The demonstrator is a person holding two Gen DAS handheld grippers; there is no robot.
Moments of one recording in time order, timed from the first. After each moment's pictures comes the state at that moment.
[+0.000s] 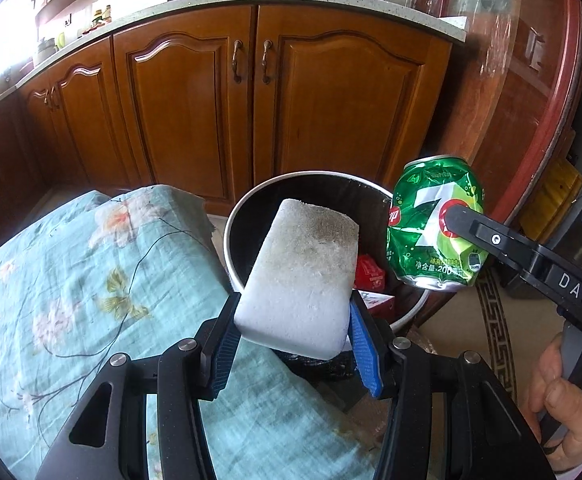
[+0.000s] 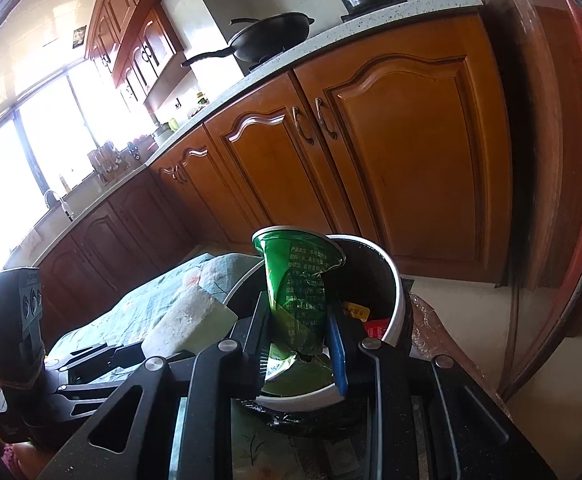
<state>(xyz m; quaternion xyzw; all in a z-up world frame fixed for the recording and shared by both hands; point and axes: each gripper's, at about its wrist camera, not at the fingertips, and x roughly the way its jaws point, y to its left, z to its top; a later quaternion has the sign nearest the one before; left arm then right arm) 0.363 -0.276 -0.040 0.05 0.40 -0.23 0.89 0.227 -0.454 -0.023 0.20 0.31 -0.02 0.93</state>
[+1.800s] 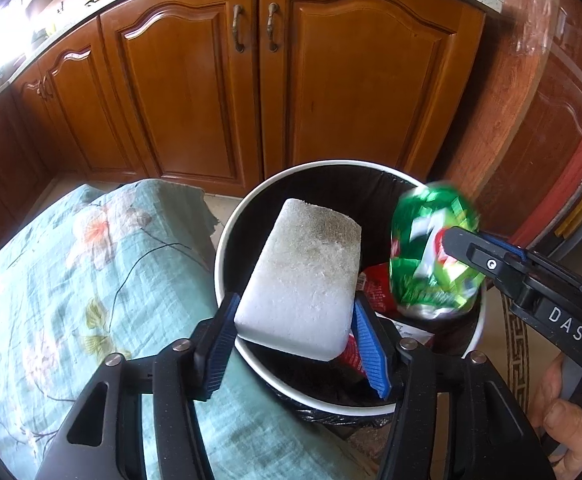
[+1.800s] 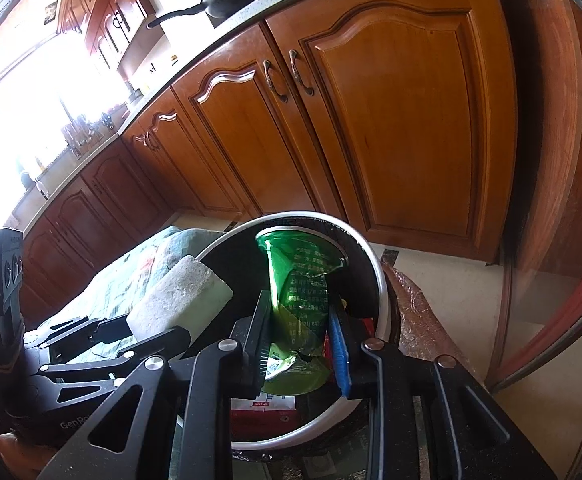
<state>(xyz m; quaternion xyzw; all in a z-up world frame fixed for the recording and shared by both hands) 0.430 -0.321 -0.056 0.08 0.45 -0.20 0.87 0.286 -0.476 -0.056 0.20 0.39 -0.03 0.90</state>
